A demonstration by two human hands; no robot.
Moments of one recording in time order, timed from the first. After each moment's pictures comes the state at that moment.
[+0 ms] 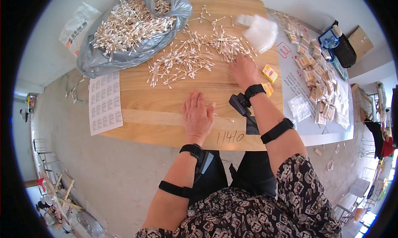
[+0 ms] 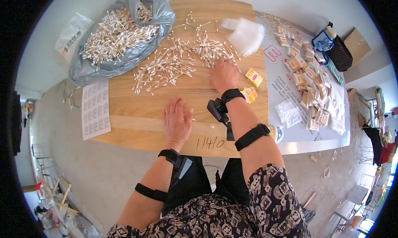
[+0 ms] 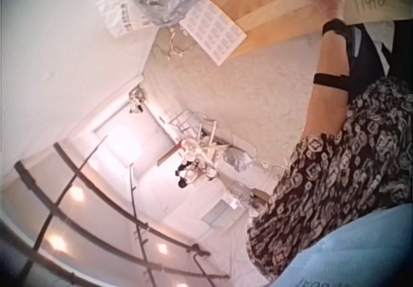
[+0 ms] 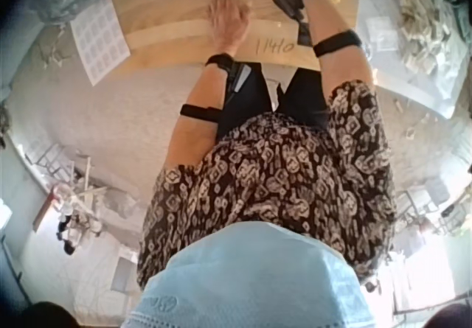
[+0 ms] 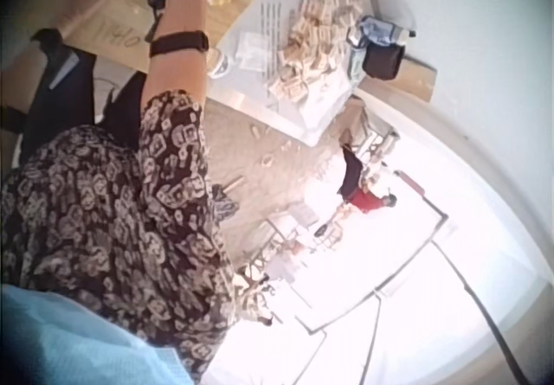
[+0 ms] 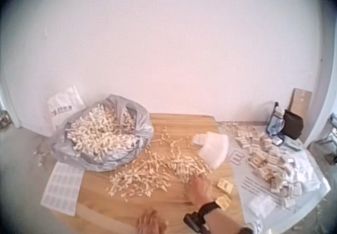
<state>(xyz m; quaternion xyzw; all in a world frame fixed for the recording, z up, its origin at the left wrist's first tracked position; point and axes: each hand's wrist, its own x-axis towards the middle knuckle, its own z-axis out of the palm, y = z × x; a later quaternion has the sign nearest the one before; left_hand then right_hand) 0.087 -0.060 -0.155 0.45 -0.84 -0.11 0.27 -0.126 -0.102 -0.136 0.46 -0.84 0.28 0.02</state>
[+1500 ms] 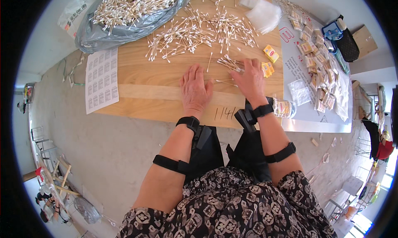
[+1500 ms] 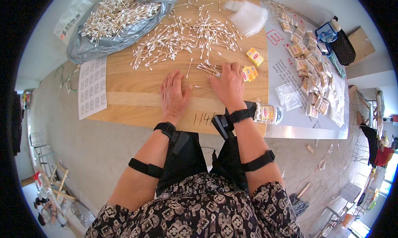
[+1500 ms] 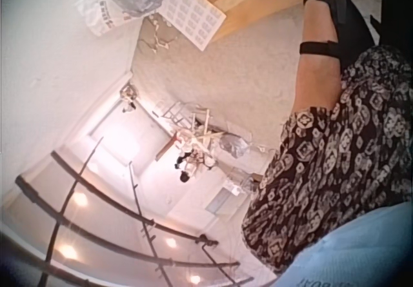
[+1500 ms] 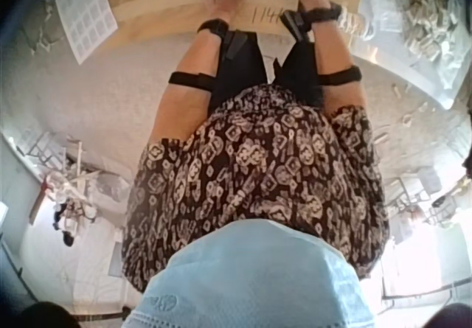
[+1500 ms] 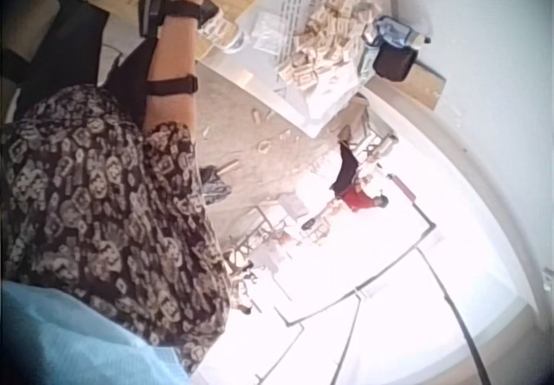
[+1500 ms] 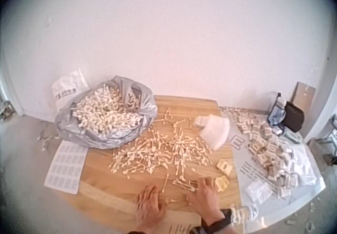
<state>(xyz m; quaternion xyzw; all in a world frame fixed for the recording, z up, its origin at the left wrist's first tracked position) 0.091 -0.061 -0.158 0.45 -0.84 -0.13 0.28 -0.082 -0.005 -0.140 0.51 -0.77 0.36 0.09</state>
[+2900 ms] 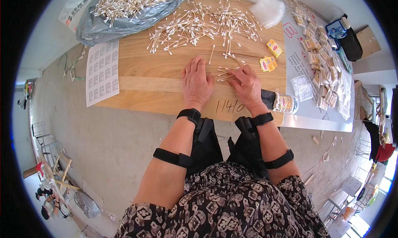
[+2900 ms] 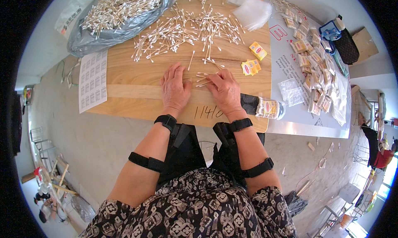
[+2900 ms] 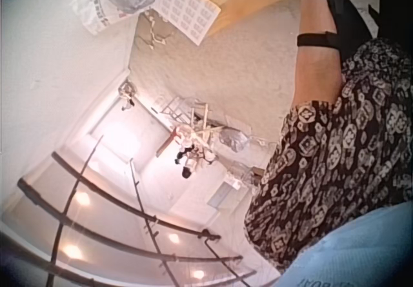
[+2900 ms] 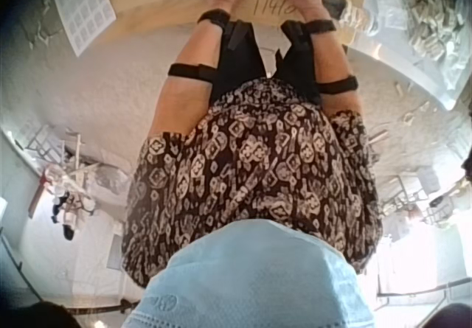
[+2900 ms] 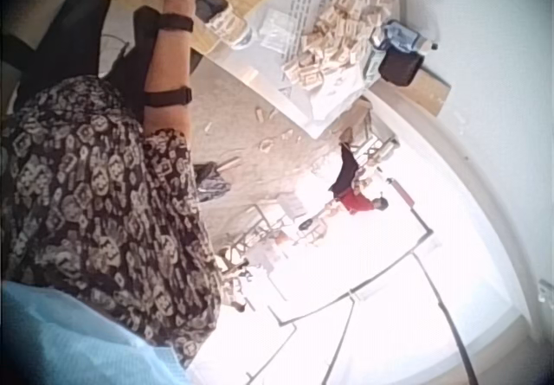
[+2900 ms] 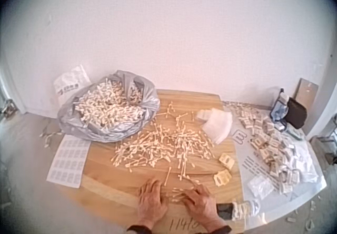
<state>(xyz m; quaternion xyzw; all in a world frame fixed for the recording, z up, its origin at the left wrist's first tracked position) 0.091 -0.060 -0.156 0.45 -0.84 -0.12 0.27 -0.062 0.026 -0.145 0.57 -0.71 0.39 -0.10</state>
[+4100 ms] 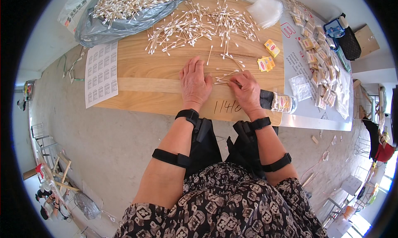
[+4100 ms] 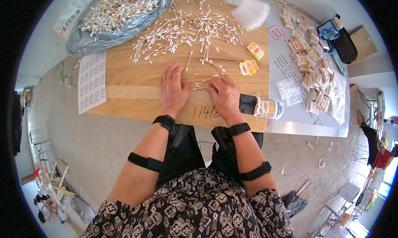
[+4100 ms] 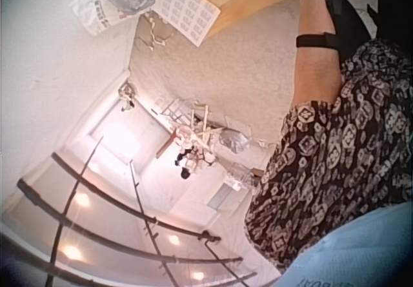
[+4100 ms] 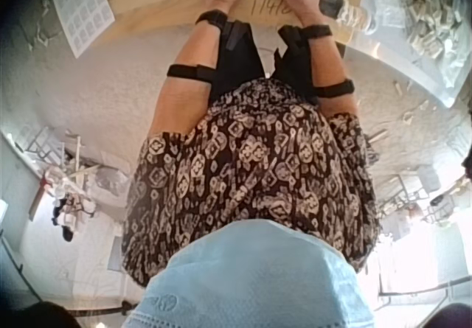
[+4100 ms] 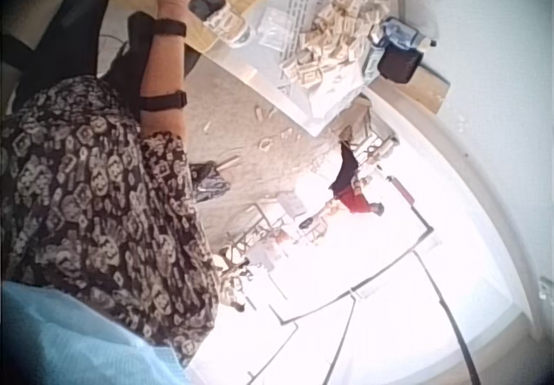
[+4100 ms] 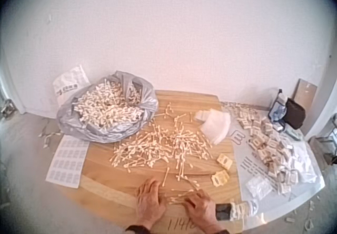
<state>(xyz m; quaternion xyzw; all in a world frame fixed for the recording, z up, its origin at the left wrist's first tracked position) 0.090 -0.061 -0.155 0.45 -0.84 -0.14 0.26 -0.060 0.038 -0.152 0.53 -0.74 0.41 -0.11</state>
